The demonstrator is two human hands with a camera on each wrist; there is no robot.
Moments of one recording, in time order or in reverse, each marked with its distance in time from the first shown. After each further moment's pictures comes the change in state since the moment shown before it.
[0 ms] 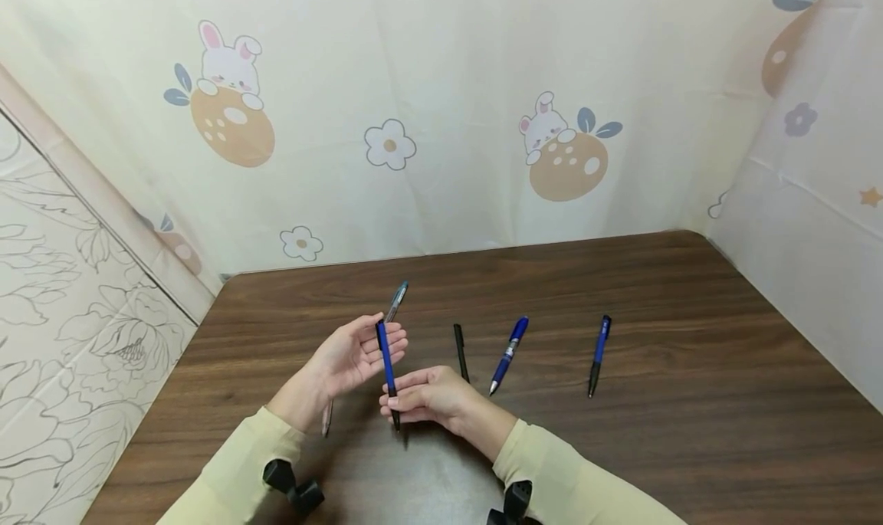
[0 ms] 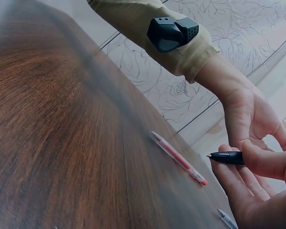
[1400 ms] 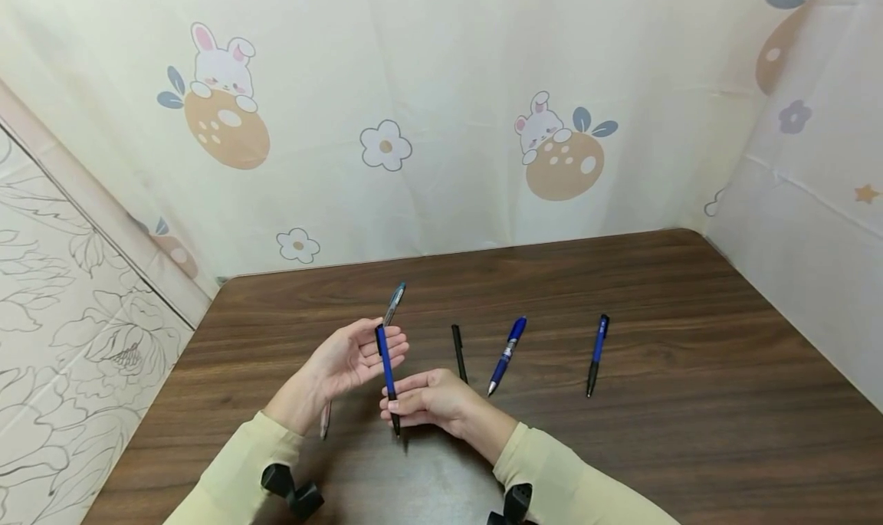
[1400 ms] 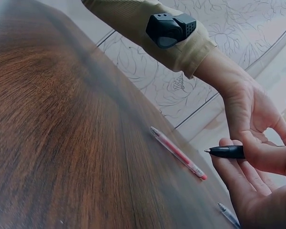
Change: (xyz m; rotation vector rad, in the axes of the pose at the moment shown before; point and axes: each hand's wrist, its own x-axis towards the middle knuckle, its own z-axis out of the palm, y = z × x) left_hand 0.000 0.001 0.001 0.003 -0.041 -0.045; right_hand -0.001 0.003 -0.005 0.014 -0.028 -0.008
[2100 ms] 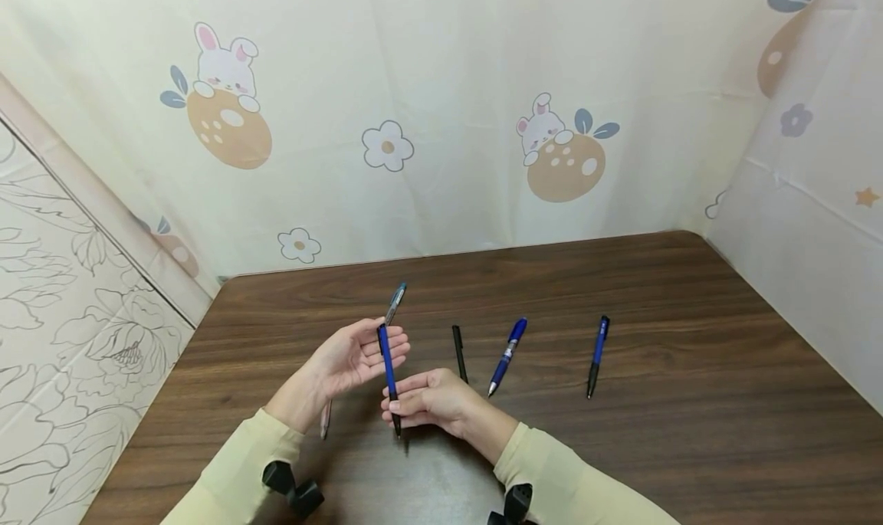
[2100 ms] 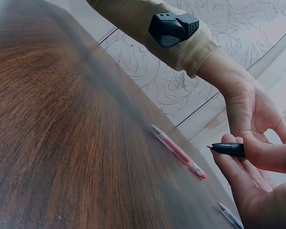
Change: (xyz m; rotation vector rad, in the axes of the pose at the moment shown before) left_hand 0.001 0.001 0.000 0.018 0.007 -0.008; right_hand -0.001 -0.002 0.000 -0.019 -0.014 0.004
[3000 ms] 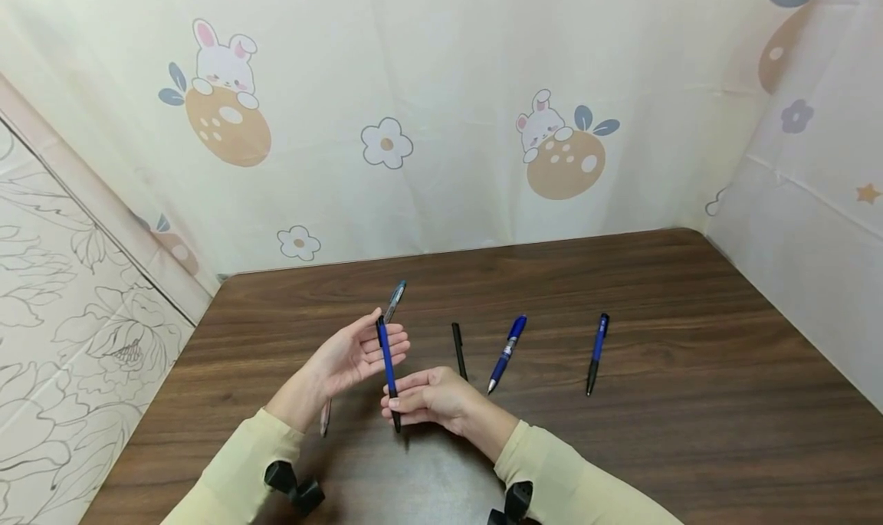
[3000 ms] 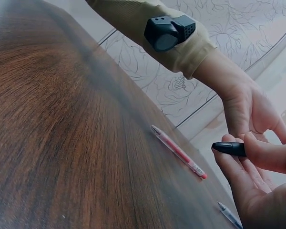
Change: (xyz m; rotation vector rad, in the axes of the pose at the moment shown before) left_hand 0.002 -0.003 -0.002 0.061 0.018 0.051; right_hand -0.001 0.000 -0.001 0.023 -0.005 0.001
